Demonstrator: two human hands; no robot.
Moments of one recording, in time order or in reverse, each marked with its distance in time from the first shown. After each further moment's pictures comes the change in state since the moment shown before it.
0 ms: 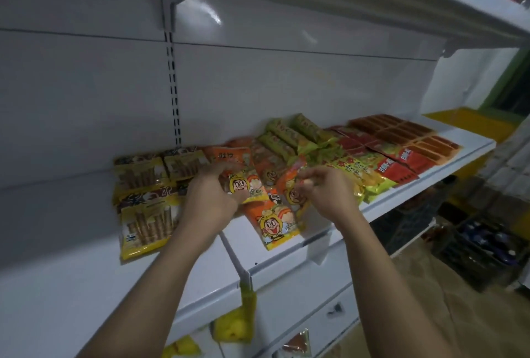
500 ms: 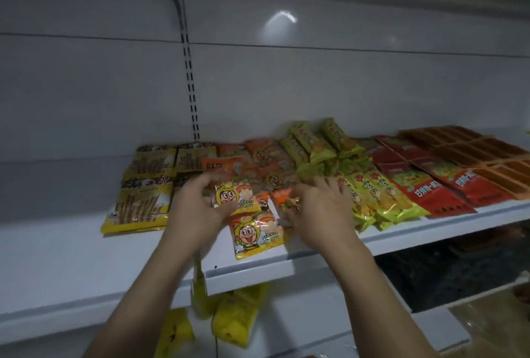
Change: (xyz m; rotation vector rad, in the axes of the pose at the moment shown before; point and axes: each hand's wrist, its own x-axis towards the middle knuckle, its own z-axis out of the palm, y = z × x) left_hand -0.030 0.016 0.043 -0.026 0.193 -0.135; right_hand 0.017 0.024 -0.016 -0.599 -0.185 -0.450
